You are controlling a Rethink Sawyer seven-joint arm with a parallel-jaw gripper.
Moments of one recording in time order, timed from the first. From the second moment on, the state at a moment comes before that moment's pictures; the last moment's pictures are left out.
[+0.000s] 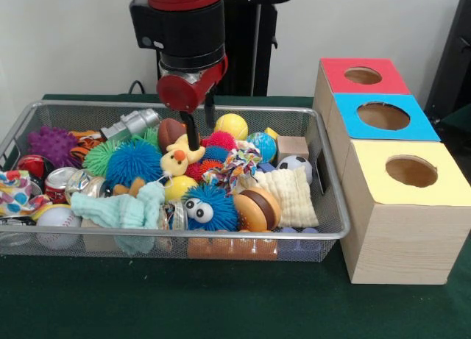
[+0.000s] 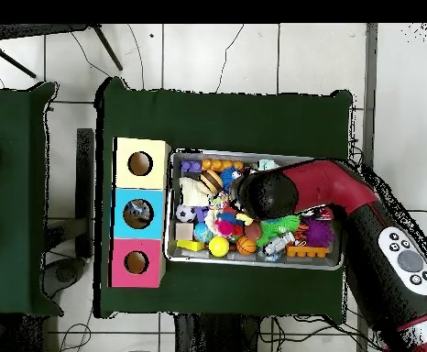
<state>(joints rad) -0.87 -0.61 0.84 1.67 -0.73 0.91 0.82</state>
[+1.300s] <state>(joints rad) -0.93 -0.57 0.82 1.50 -0.84 0.91 0.82</state>
